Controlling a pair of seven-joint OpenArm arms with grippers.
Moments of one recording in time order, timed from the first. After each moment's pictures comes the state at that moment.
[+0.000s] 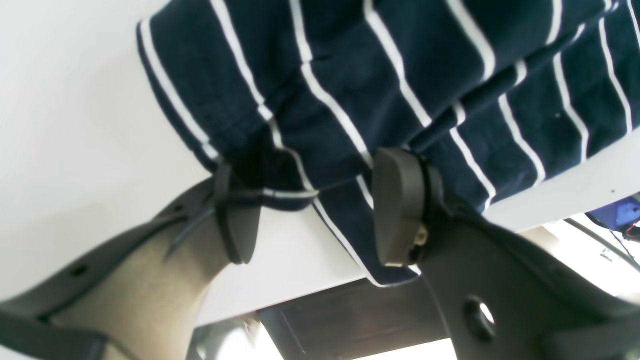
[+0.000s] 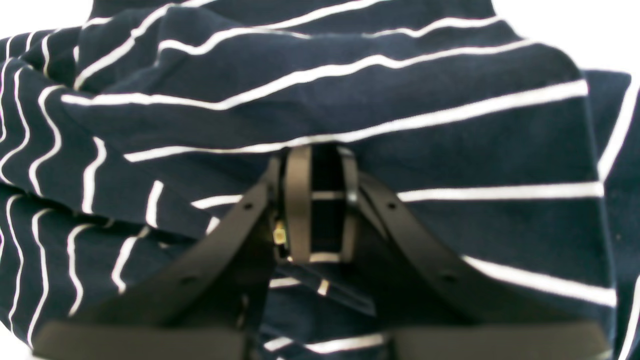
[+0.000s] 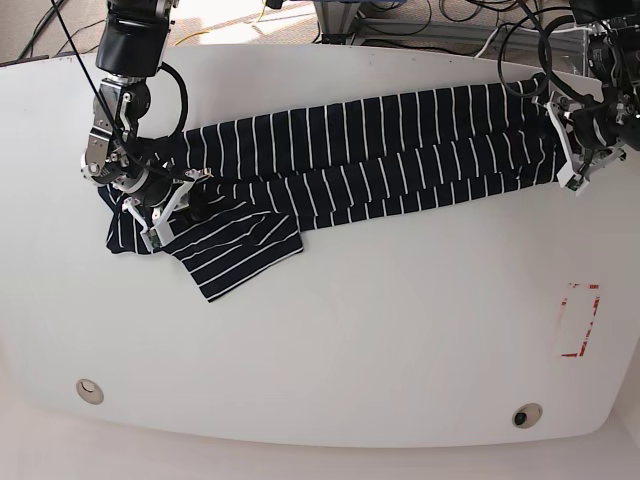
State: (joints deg) left arm 13.8 -26.4 -25.7 99.1 -34.0 -41.8 77.8; right arm 1.6 13.6 16.8 73.4 19.8 40.9 -43.0
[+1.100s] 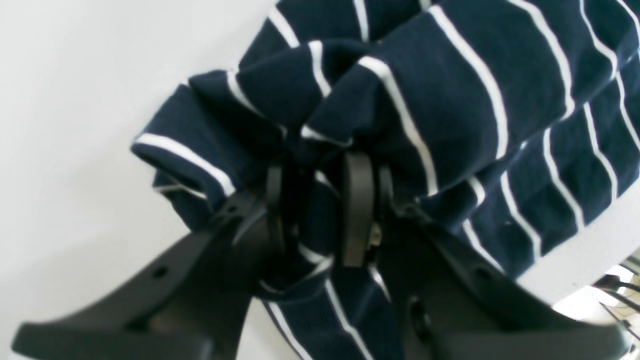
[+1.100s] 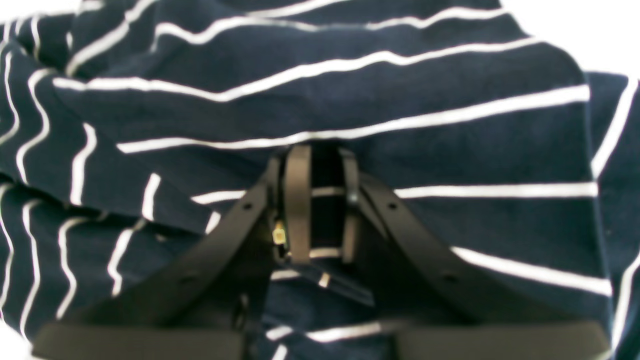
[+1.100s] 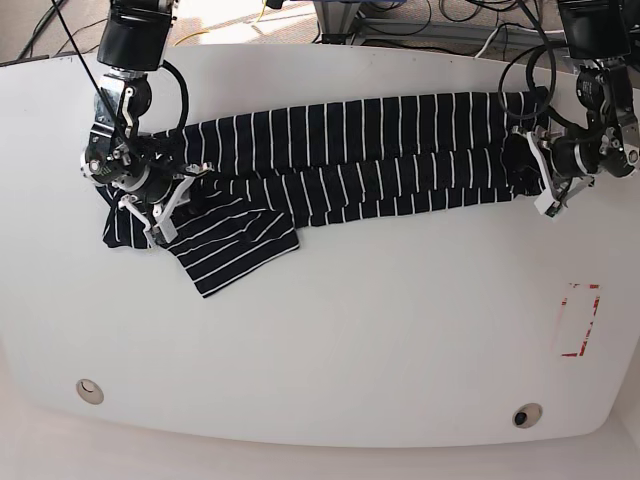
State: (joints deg) left arm 4.6 -27.2 -15.5 80.7 -33.0 -42.8 63.5; right arm 0.5 12.6 16.9 80.2 18.0 40.5 -49.7
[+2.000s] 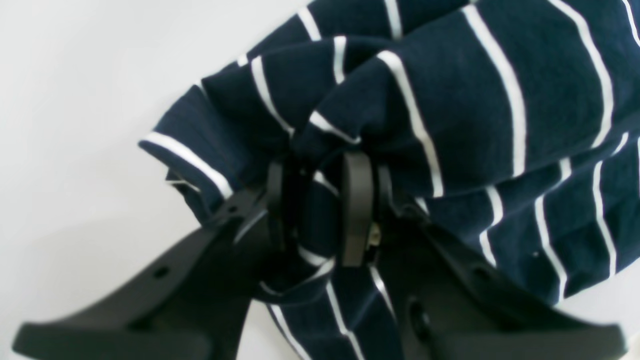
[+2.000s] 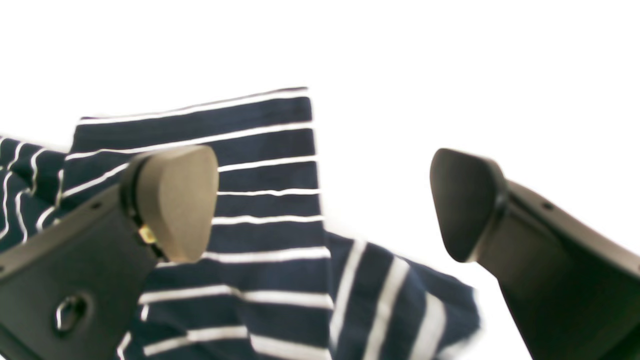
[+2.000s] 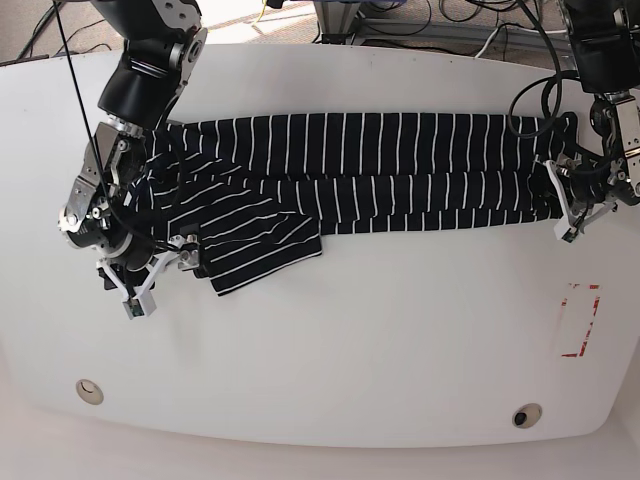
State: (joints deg) left arm -4.7 -29.1 -13.9 71.7 -20.2 -42.9 60.3; right arm 16.2 8.0 25.2 82.7 16.7 40.3 -62.5
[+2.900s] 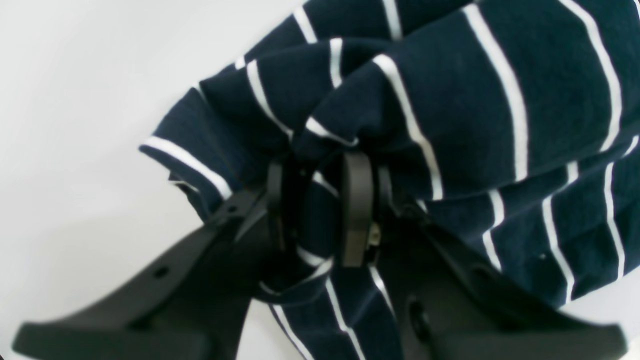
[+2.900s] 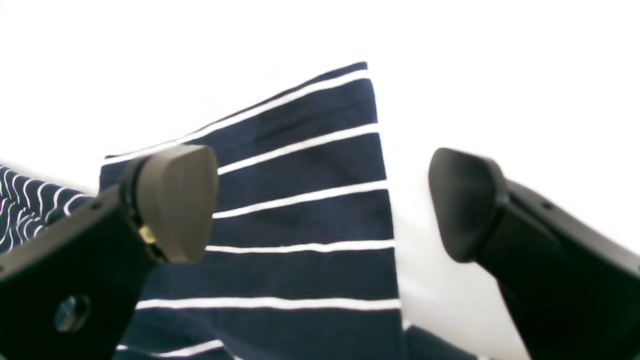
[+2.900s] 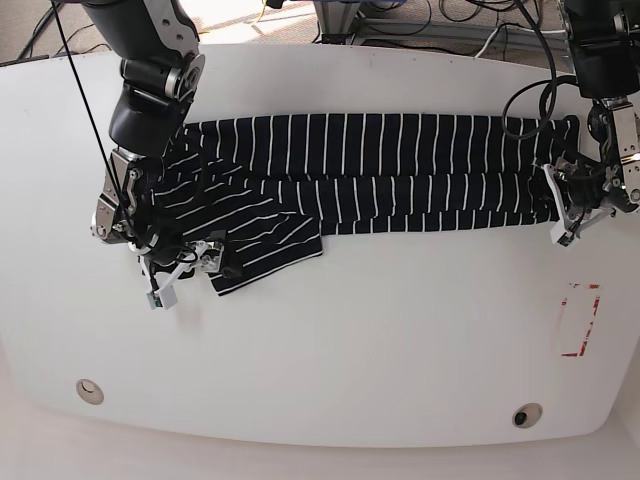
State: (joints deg) left arm -5.8 -29.1 -12.1 71.7 -18.7 -42.4 61.3; right arm 22.1 8.0 25.0 54.1 17.3 40.5 -47.4
